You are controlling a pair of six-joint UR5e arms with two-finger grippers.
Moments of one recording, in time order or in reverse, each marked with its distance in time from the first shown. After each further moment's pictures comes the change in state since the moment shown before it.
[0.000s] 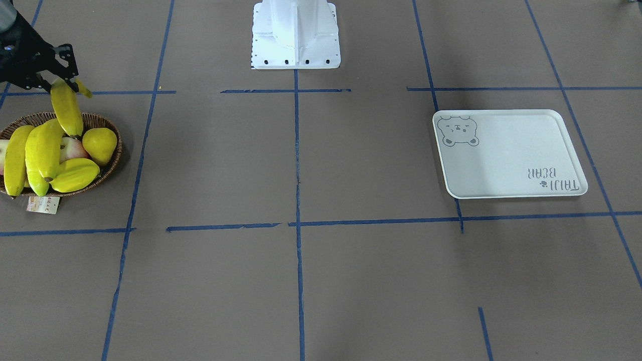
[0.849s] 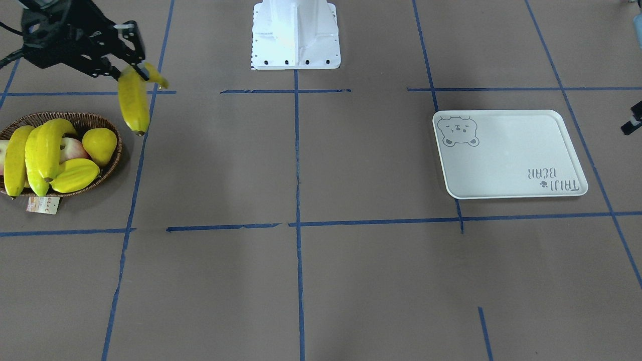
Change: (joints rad) left arm 0.189 -0.054 -0.055 -0.433 -0.057 -0.460; right arm -0.060 0.535 -0.108 -0.110 0.102 0.431
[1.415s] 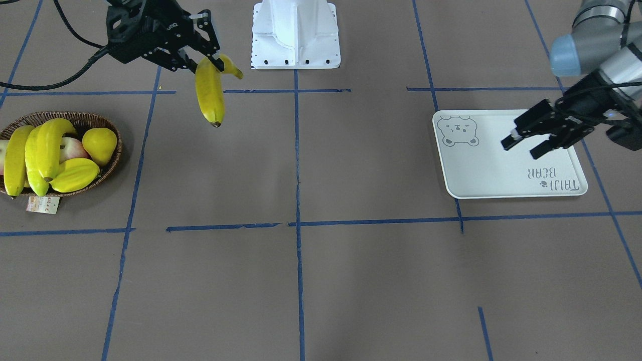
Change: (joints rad) left arm 0.271 -0.311 -0.007 -0.311 0.005 -0.748; right arm -0.139 0.095 -0.075 0.302 -0.057 0.298
